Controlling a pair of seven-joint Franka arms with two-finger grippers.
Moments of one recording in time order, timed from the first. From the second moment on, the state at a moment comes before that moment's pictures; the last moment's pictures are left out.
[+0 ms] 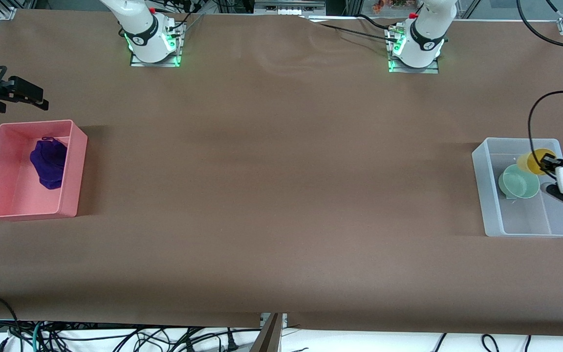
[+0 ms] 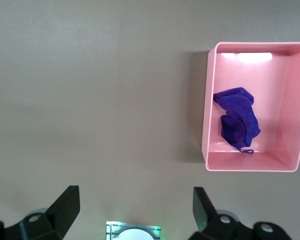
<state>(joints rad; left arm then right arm) 0.63 0.56 -0.35 -1.54 0.44 1.73 0.73 -0.06 0.01 0.01 -1.57 0.01 1.46 -0.12</state>
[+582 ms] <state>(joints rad) 0.68 0.61 -0.36 -1.59 0.44 1.88 0.78 -0.03 0.02 0.01 -1.57 -0.03 1.44 -0.07</state>
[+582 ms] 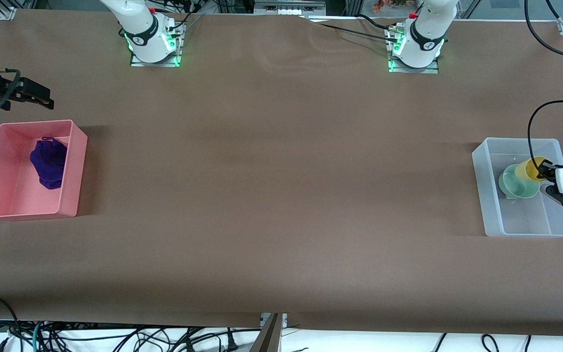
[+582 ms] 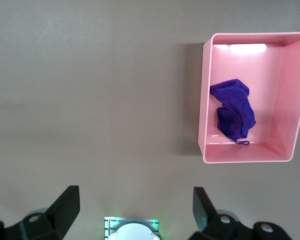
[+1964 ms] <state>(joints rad) 0.70 0.51 -0.42 -1.55 0.37 1.70 0.81 -0.03 0.02 0.01 -1.57 -0.03 1.44 -0.07</state>
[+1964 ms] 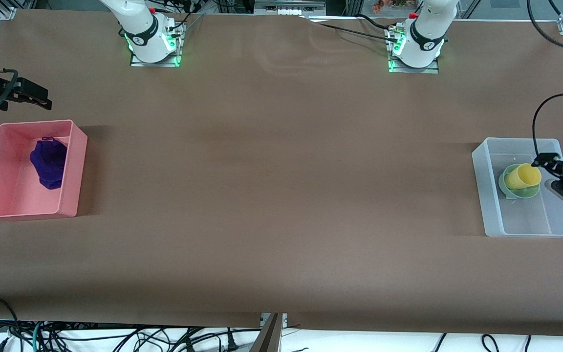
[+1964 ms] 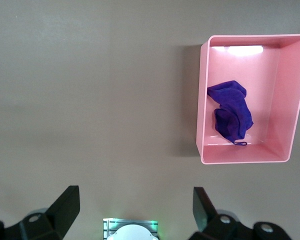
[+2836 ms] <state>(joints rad) 0.57 0.06 -0.67 -1.53 0.10 1.48 0.11 -0.03 0.03 0.01 -1.56 -0.03 1.44 -0.07</state>
